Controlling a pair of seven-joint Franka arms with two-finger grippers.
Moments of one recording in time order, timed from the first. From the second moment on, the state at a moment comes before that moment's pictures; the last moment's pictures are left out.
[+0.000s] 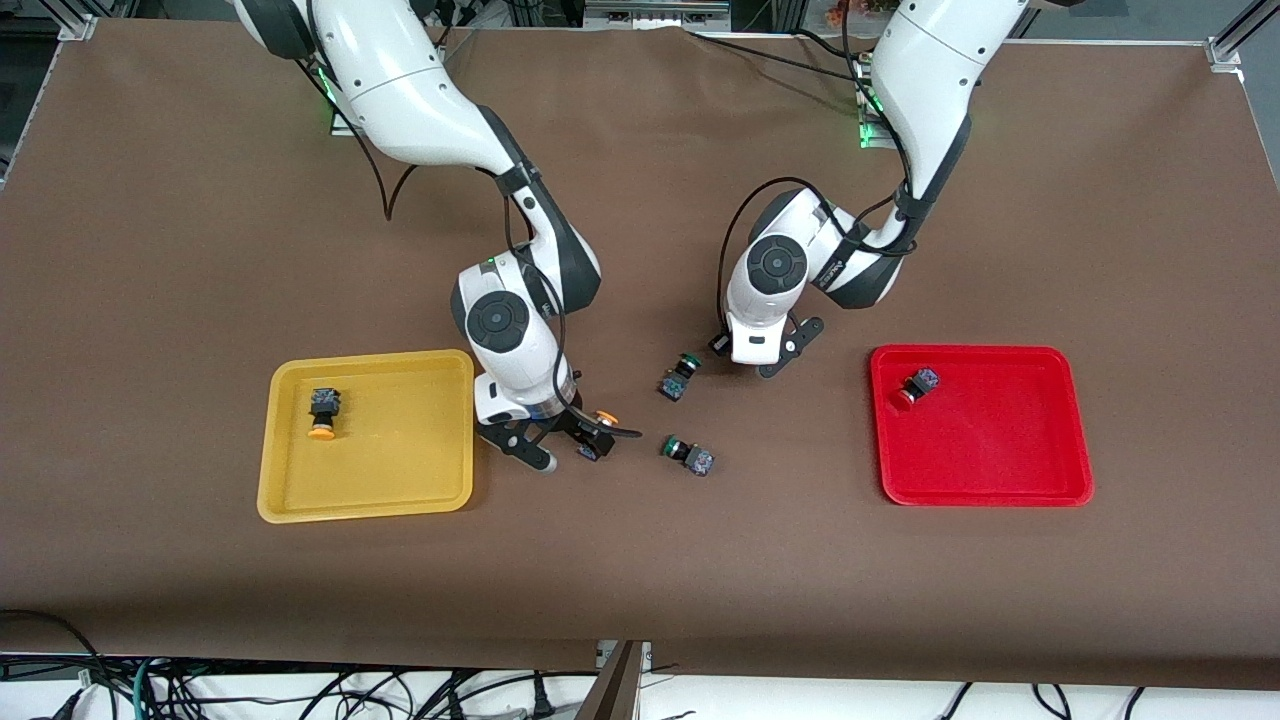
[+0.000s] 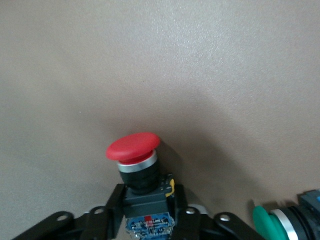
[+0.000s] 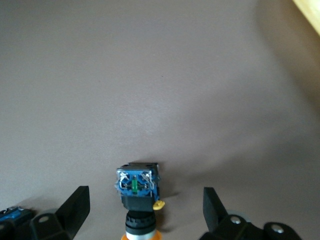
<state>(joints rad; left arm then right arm) -0.42 0.60 -0.20 -1.89 0.04 2.39 -1.39 0.70 0.92 -0.19 -1.30 0.24 2.45 0.96</state>
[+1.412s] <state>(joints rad) -0.02 0.51 -0.18 -1.52 0.18 1.63 -0.04 0.48 0.92 -0.21 -1.12 0.28 1.99 0.42</state>
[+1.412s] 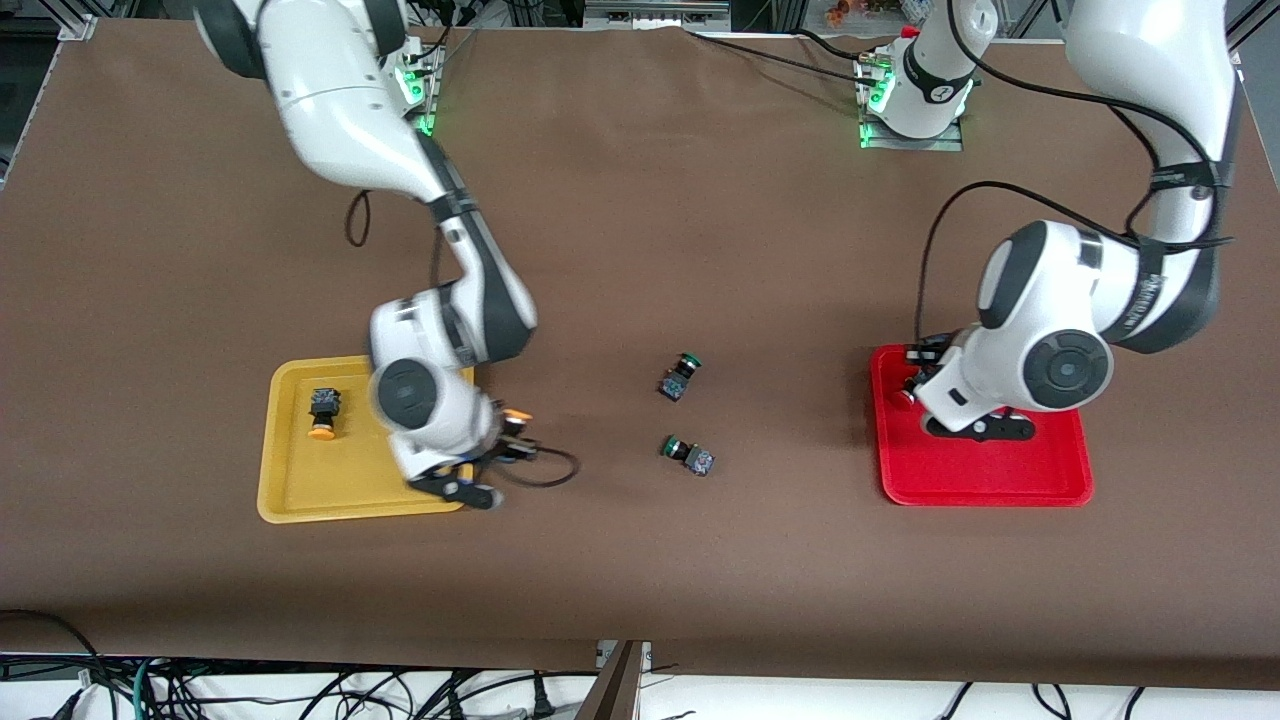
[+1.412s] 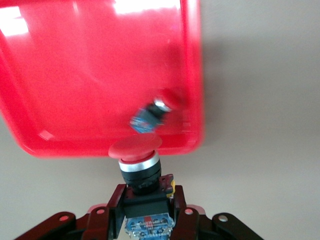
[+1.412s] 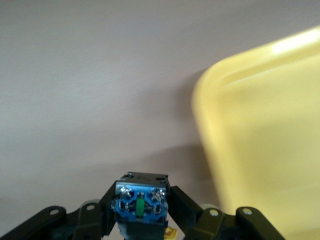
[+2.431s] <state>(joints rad) 0.16 0.71 -0.19 -1.60 0.27 2.13 0.93 0.35 0.86 -0.25 -1.21 0.28 1.79 0.05</state>
